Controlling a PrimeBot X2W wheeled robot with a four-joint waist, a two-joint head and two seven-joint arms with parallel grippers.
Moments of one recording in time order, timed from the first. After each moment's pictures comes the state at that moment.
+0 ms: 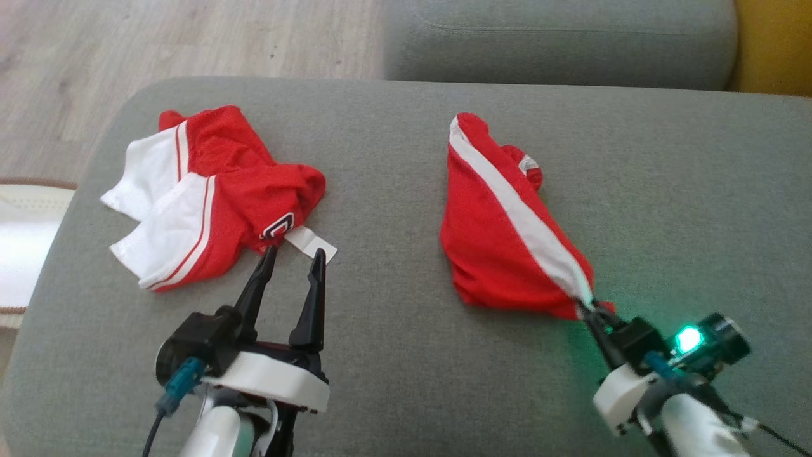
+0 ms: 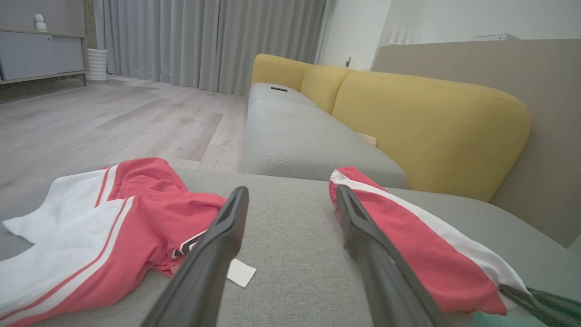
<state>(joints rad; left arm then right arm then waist) -0.05 0.05 -0.31 0.12 -0.27 -0.01 -0.26 -0.17 -0.18 0.25 0.56 -0.26 0.13 -0.21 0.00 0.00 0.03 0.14</state>
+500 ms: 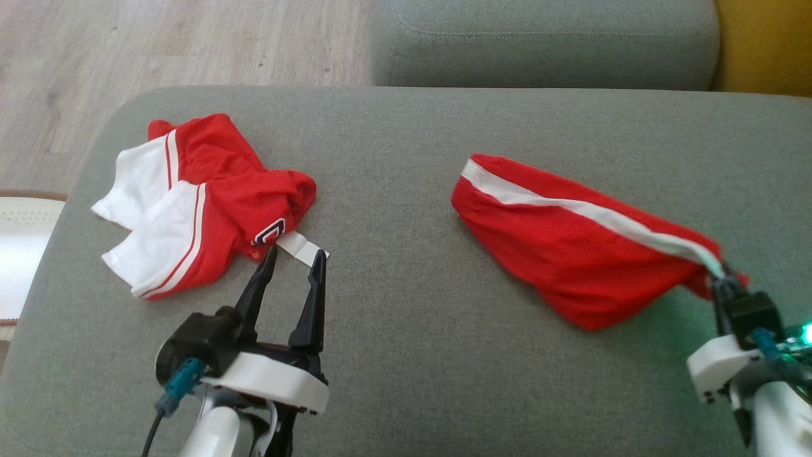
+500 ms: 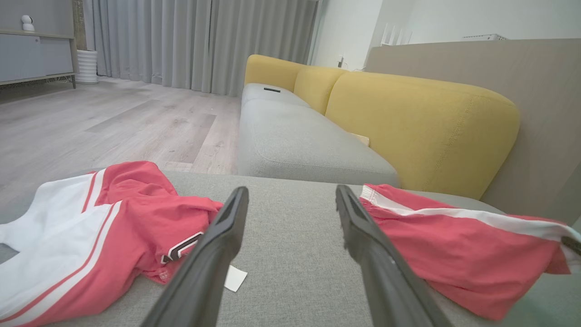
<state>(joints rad) -0.05 0.05 -0.30 0.12 -0.27 -0.02 -0.26 -0.13 -0.14 -0.21 0.43 -0.46 0.13 -0.18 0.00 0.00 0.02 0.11</state>
